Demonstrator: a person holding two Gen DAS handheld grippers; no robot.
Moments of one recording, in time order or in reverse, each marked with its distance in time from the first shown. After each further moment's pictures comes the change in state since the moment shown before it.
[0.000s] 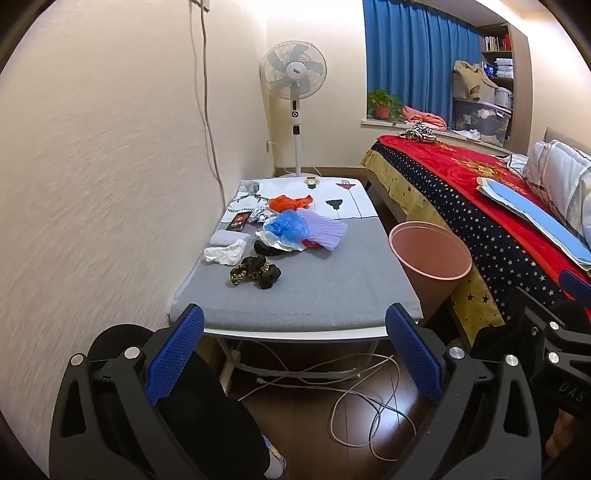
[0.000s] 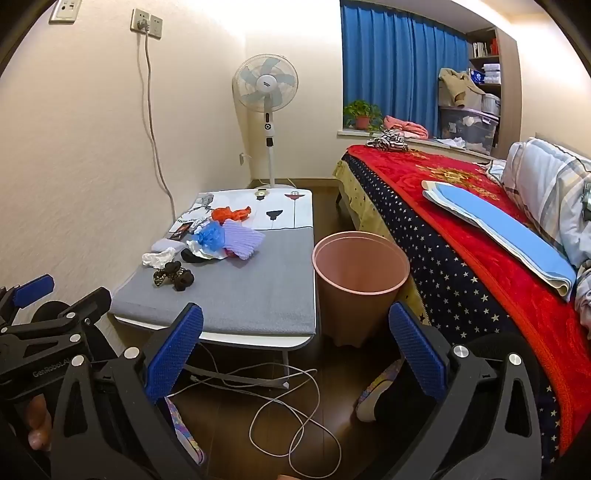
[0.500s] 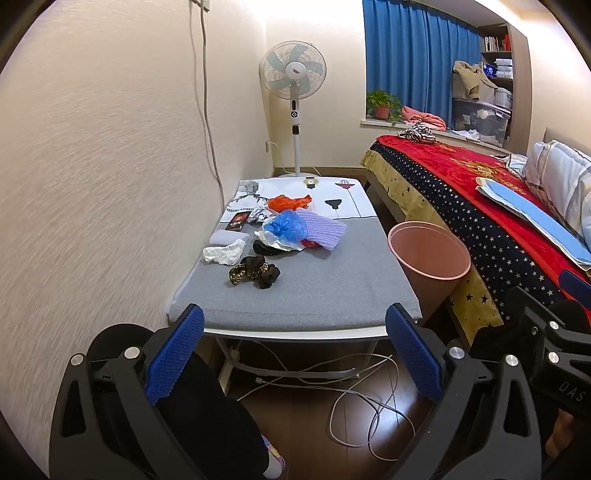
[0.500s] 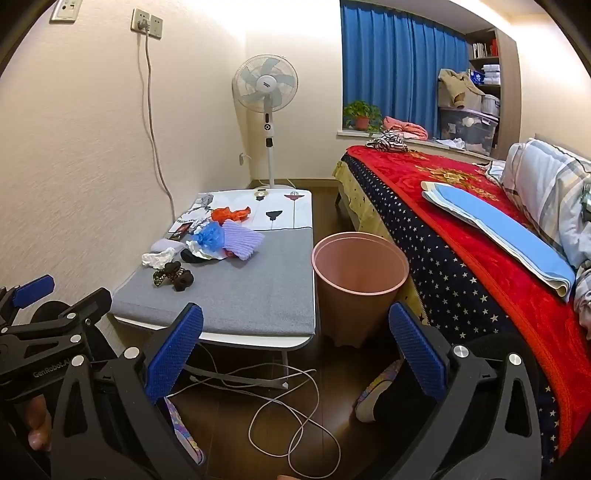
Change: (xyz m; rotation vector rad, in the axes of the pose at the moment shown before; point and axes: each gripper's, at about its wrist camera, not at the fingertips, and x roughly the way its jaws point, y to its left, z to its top) left arm 0.000 0.001 0.000 -0.001 -0.002 -0.003; right arm -0.003 -0.001 0.000 -0.003 -0.006 -0.001
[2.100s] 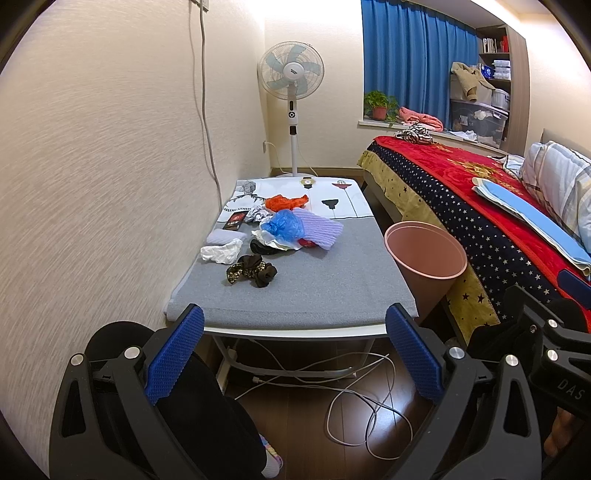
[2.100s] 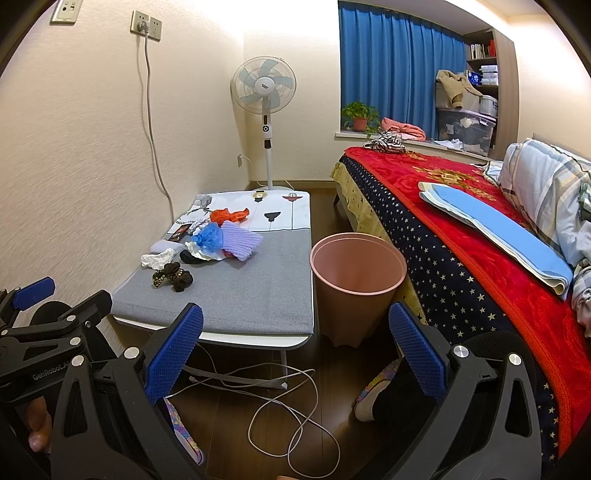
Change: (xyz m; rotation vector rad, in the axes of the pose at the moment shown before) left arm -0.002 -0.002 0.003 -0.001 -0.002 -0.006; right arm -0.002 0.000 -0.001 -0.002 -0.005 -0.003
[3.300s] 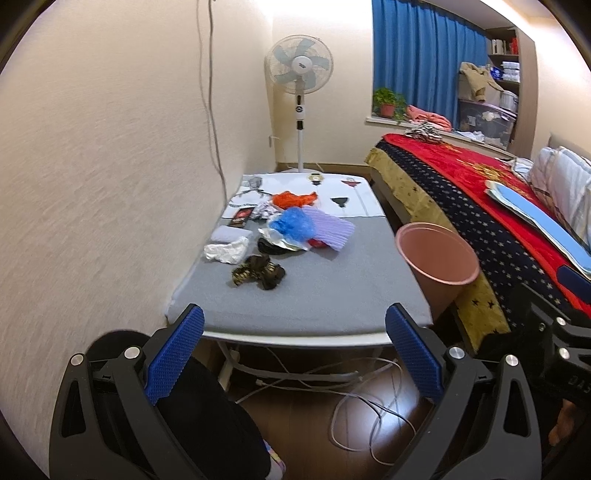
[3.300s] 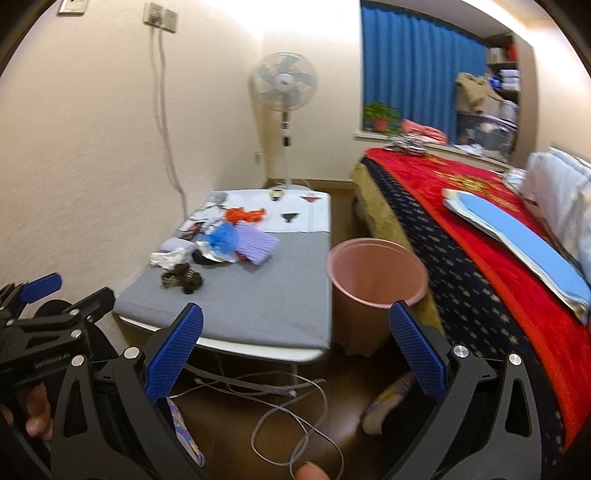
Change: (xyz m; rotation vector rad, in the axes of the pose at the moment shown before) left arm 0.025 0.011 0.006 -0.029 0.018 0.022; right arm 0.032 0.003 0.013 -0.049 0.002 0.099
